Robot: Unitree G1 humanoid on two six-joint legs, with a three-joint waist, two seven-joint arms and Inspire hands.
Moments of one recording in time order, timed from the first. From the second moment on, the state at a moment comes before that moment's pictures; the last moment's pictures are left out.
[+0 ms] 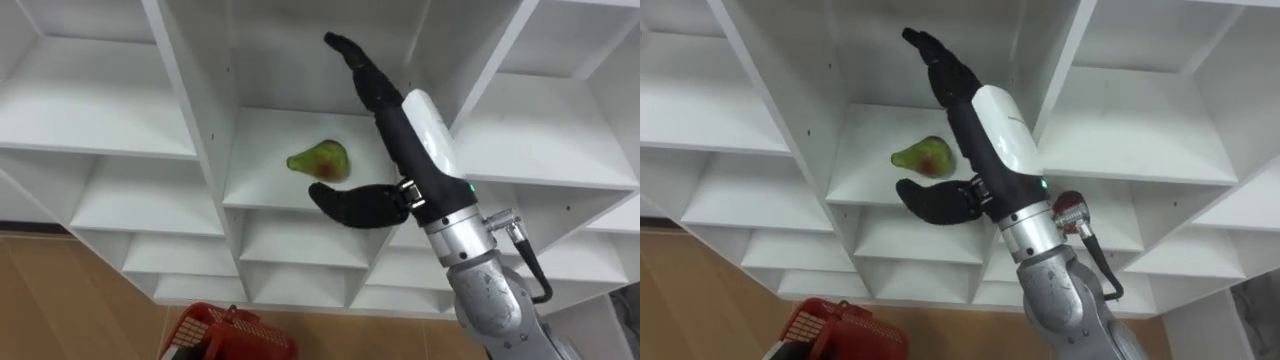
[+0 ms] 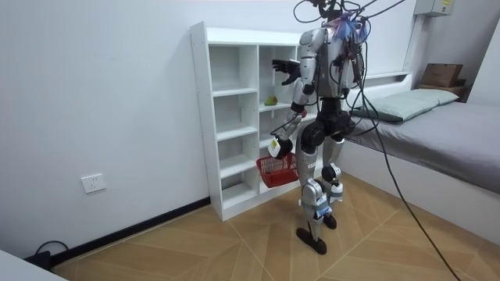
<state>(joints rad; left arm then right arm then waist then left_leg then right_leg) 0.00 0.21 -0.21 1.16 -0.01 -0.13 0.09 0.01 -0.33 0.40 -0.21 -0.37 -0.24 -0.17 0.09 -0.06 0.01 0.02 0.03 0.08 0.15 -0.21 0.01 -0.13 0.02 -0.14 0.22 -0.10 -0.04</state>
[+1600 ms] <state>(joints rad) 0.00 0.20 -0.14 1.16 -0.03 -0.07 0.05 -0.11 -0.30 0.37 0.12 -0.40 -0.16 -0.24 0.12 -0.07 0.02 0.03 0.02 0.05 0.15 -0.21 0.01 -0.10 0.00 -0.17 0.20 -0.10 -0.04</state>
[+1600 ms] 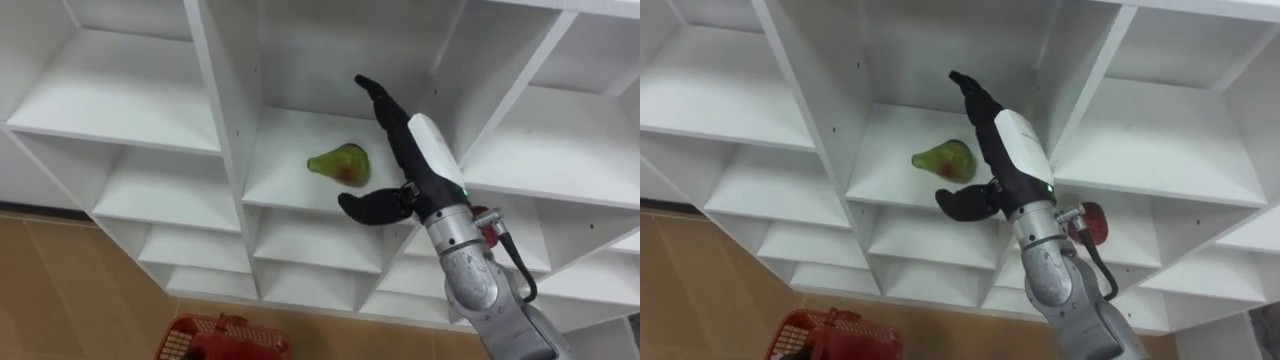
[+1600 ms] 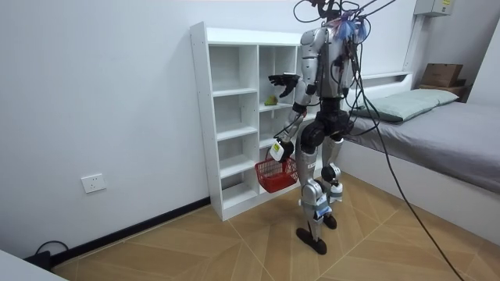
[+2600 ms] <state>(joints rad) 0.00 0.20 -0.13 1.14 -0.03 -0.03 0.04 -0.13 -0.30 0.37 0.18 -0.42 -0.07 -0.24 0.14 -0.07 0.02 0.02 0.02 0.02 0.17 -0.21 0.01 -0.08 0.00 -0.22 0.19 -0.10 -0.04</state>
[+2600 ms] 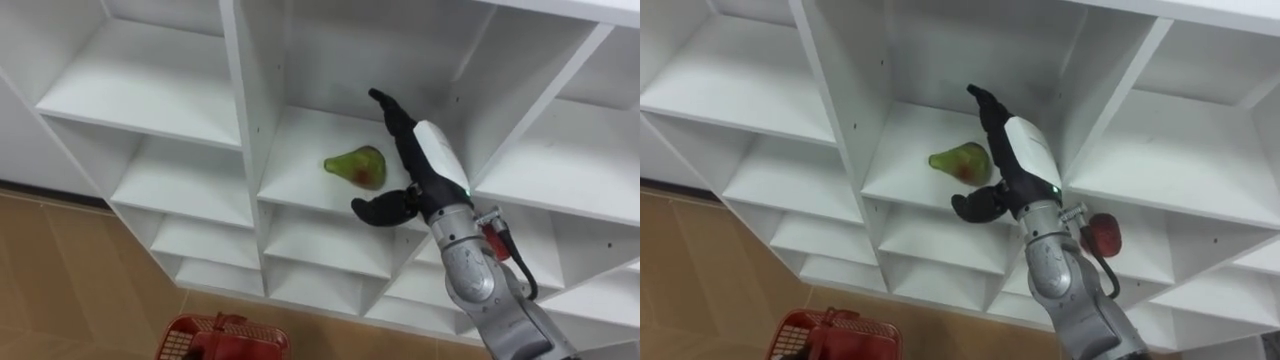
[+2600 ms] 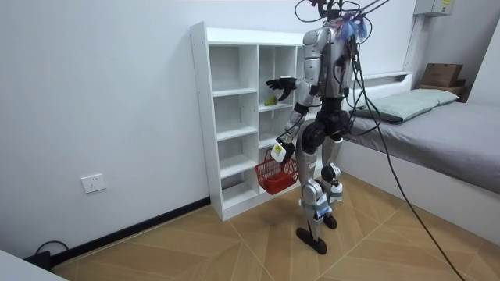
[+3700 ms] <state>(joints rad) 0.00 0.19 -0.11 1.11 0.04 0.01 0.03 -0.27 -0.26 0.37 0.42 -0.40 -0.02 -0.24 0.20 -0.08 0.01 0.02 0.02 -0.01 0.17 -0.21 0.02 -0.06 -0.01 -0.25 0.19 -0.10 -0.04</state>
